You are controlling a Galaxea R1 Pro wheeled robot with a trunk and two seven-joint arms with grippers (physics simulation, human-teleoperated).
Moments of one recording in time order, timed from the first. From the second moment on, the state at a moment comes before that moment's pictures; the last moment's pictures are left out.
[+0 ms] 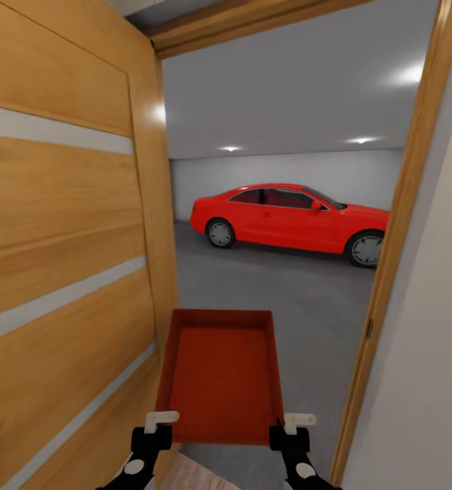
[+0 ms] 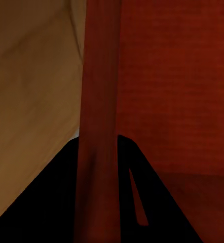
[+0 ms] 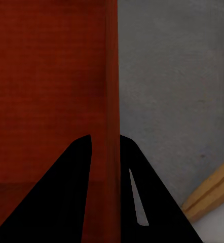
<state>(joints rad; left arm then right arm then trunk) -0.48 -0.09 -0.08 -0.25 0.02 -0.29 0.19 -0.50 0.14 0.12 -0.17 -0.05 -0.37 -0.22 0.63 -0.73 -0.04</state>
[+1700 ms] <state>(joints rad) -0.48 -0.09 -0.08 -0.25 0.02 -0.29 0.19 -0.50 0.14 0.12 -0.17 -0.05 -0.38 -0.22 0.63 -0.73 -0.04</state>
